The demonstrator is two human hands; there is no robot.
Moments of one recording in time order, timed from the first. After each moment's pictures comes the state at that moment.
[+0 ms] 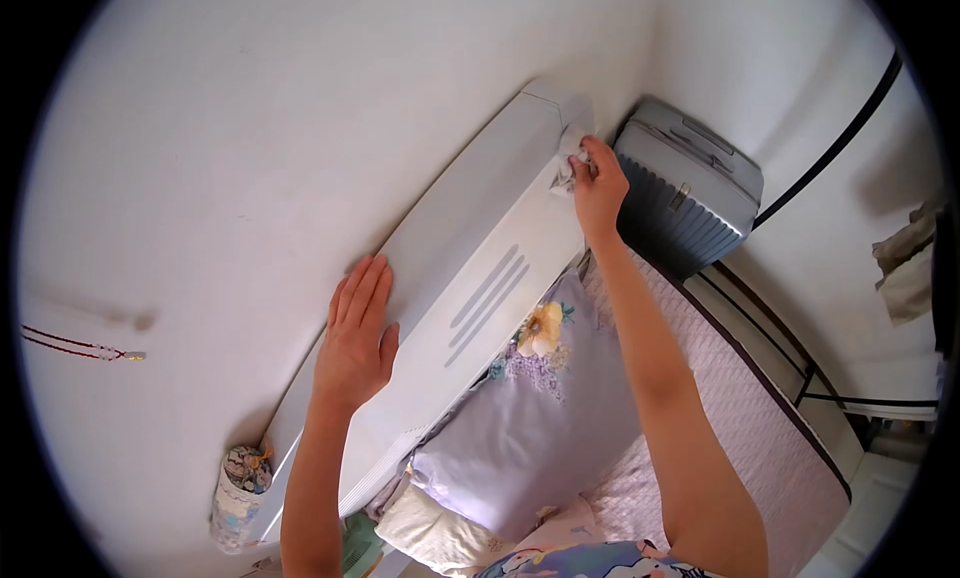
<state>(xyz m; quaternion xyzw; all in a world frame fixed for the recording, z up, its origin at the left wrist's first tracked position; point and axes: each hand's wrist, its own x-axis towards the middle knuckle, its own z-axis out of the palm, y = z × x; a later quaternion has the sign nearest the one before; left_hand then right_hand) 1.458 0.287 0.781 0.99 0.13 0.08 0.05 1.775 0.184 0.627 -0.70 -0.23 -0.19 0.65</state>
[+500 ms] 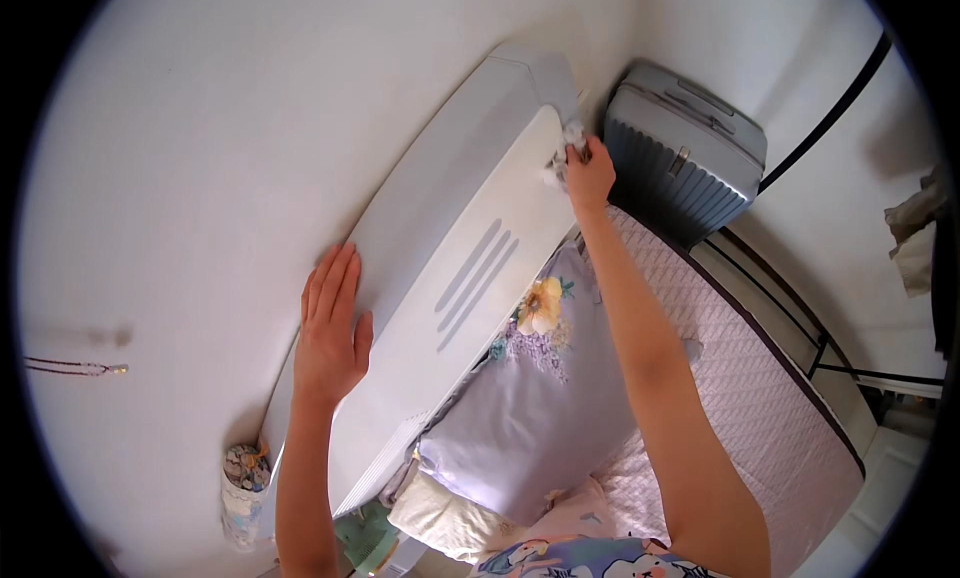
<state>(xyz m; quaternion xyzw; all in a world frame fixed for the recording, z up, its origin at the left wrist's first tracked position) 1.458 0.286 0.779 0.99 0.14 0.07 0.01 1.789 0.187 0.554 -0.78 -0.08 -0.11 0.61</state>
